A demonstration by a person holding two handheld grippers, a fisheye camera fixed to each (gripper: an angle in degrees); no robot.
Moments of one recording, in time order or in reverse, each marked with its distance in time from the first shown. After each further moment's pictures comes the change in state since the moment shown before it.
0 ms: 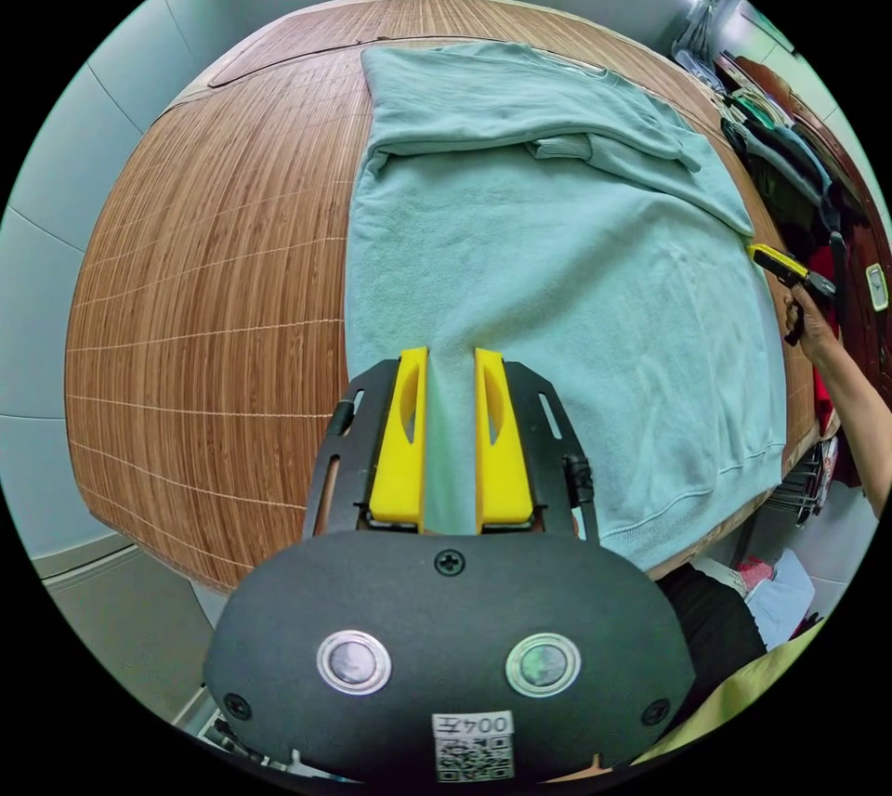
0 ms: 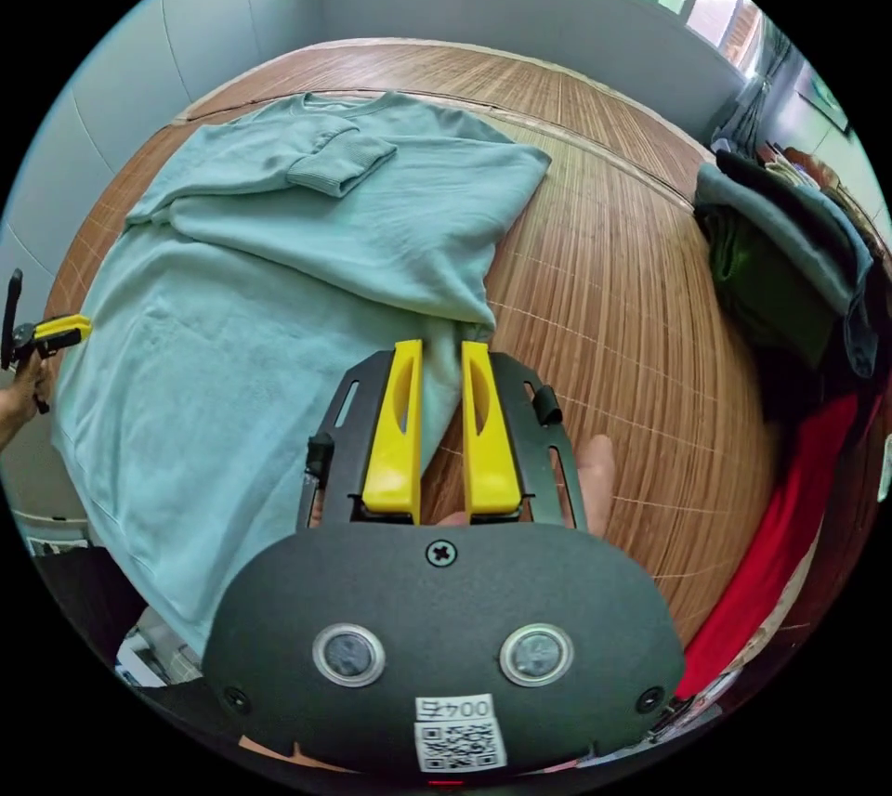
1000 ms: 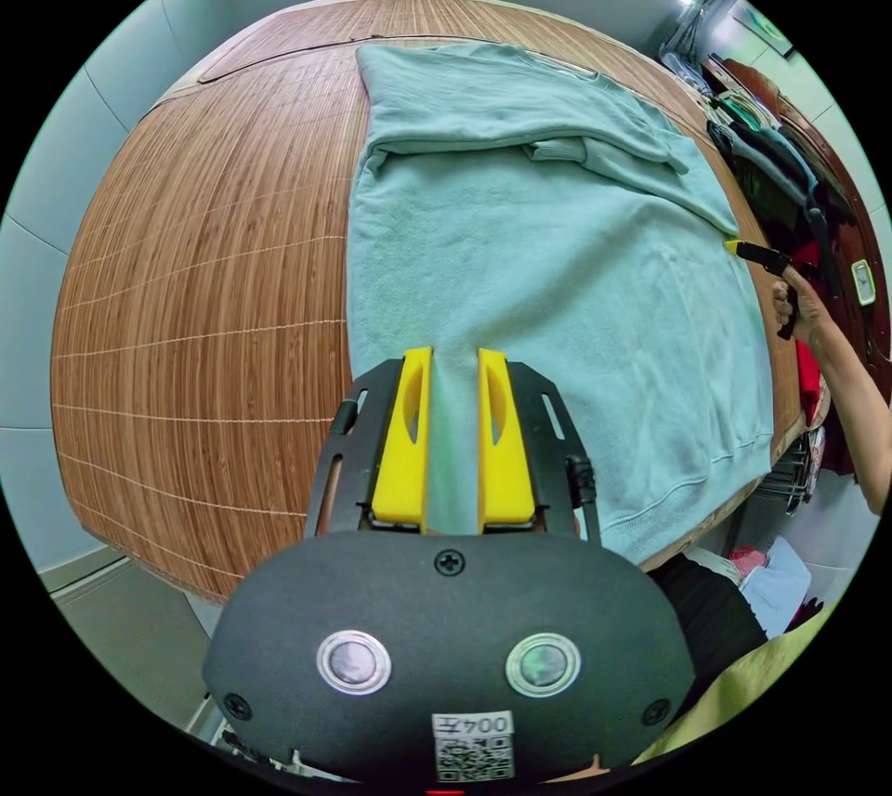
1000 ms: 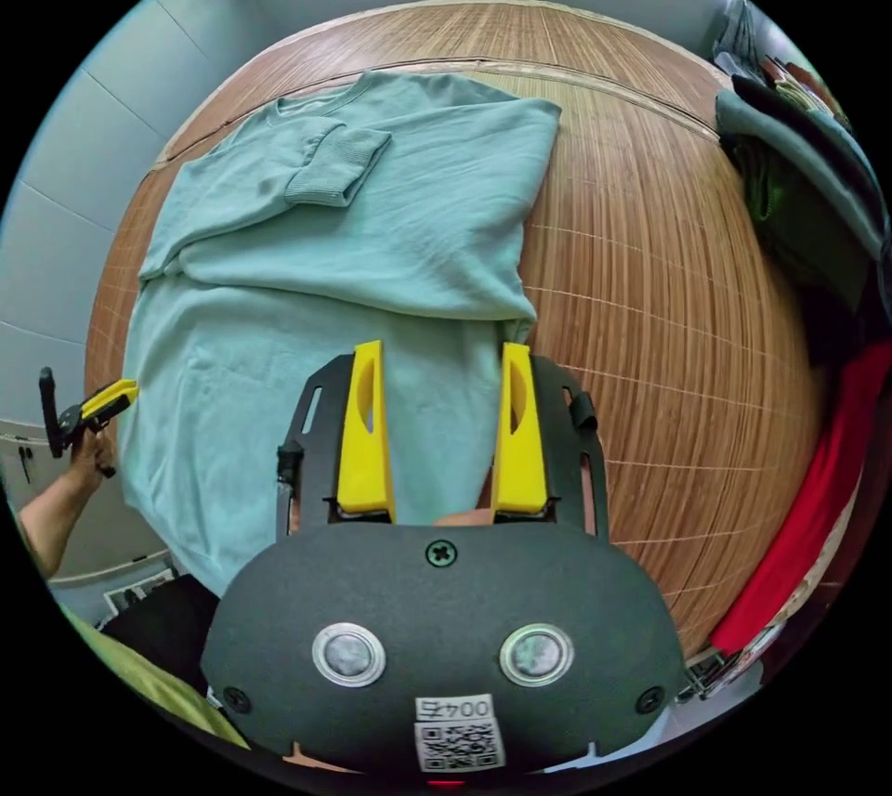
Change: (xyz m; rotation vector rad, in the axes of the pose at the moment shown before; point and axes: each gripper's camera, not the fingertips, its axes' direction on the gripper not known) left arm -0.025 0.007 -0.008 -0.002 0.060 0.018; right arm -0.032 -0.044 0.002 -0.152 -0.127 0.165
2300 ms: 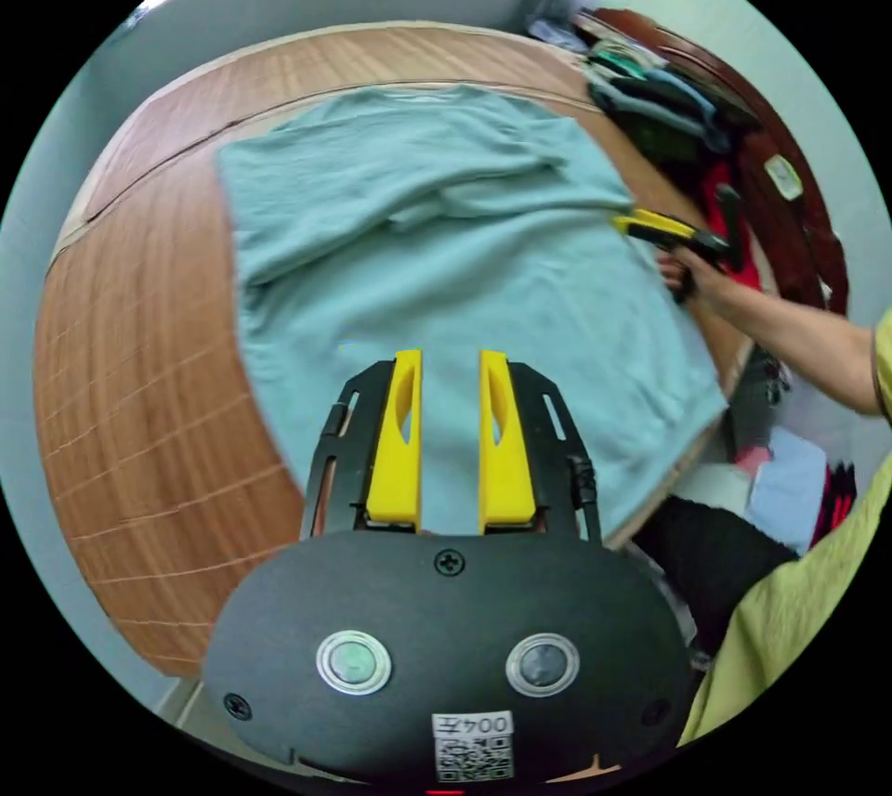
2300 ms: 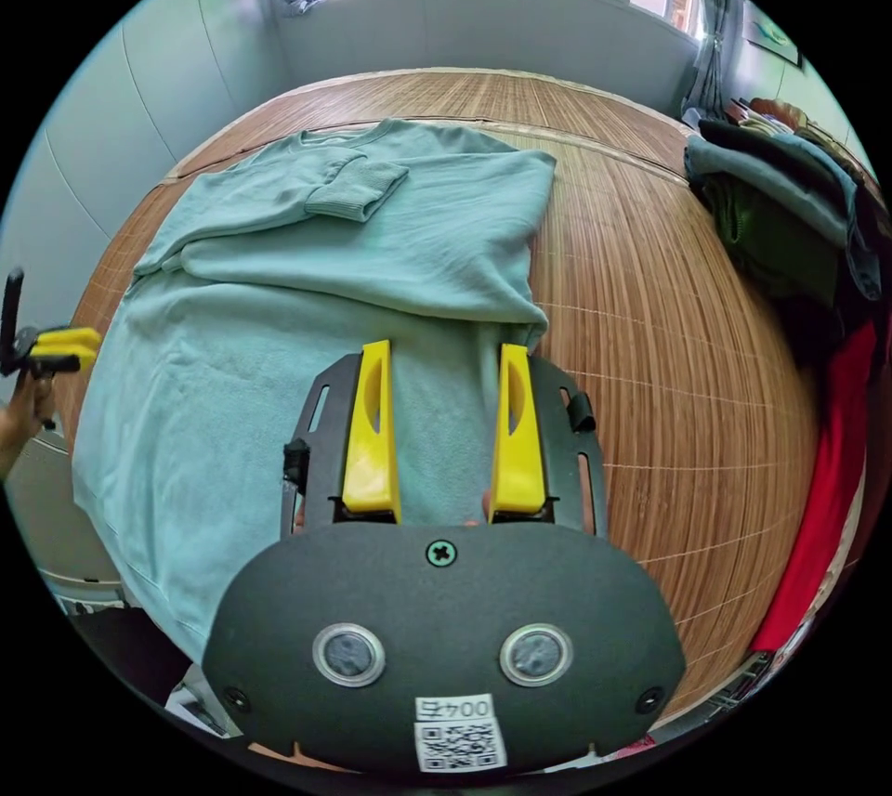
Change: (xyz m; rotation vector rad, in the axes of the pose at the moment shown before) left arm 0.011 -0.065 -0.015 0.022 0.181 0.350; right arm -0.015 0.036 0.083 0.258 0.059 -0.032
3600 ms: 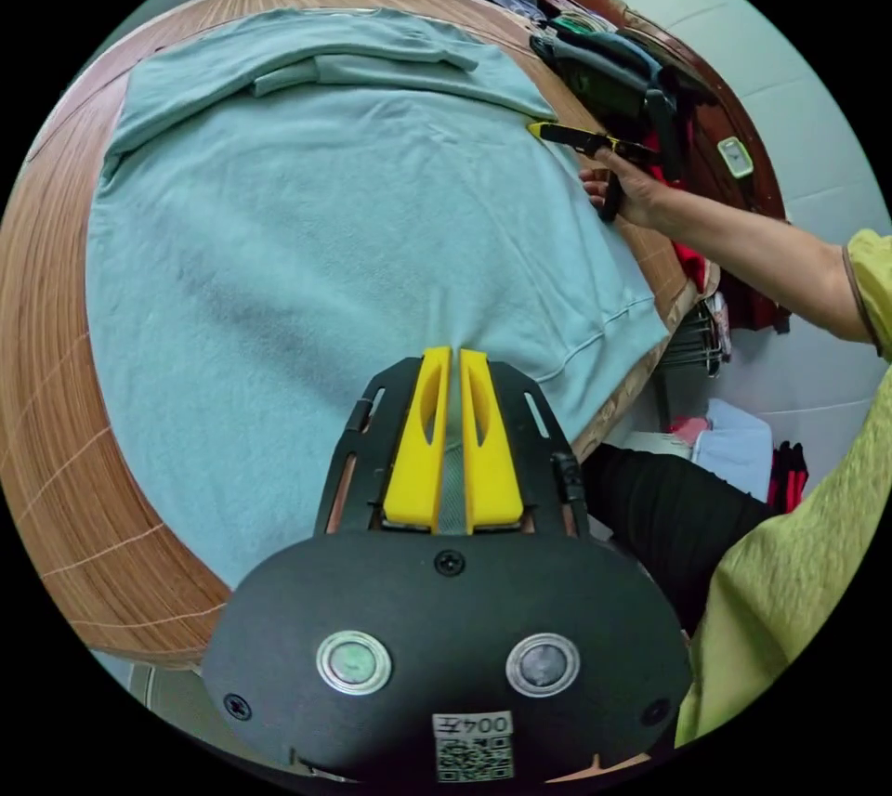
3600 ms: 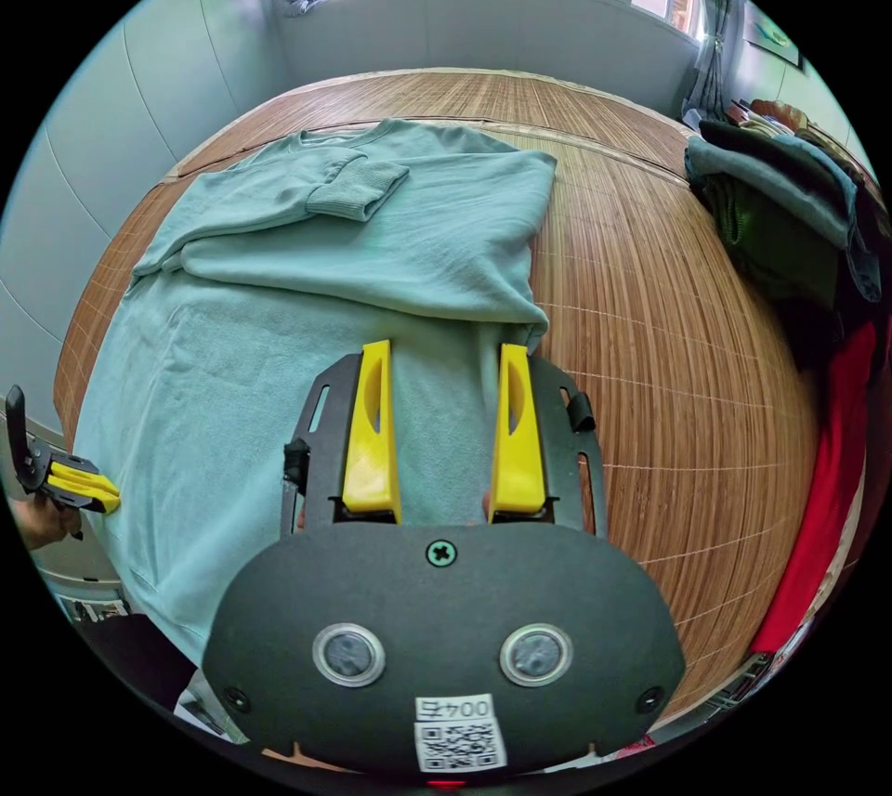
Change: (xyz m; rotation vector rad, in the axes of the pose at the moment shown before) left arm 0.022 0.074 0.071 -0.088 0.222 -0.044; right arm 0.056 -0.020 0.077 0.001 -0.005 -0.001
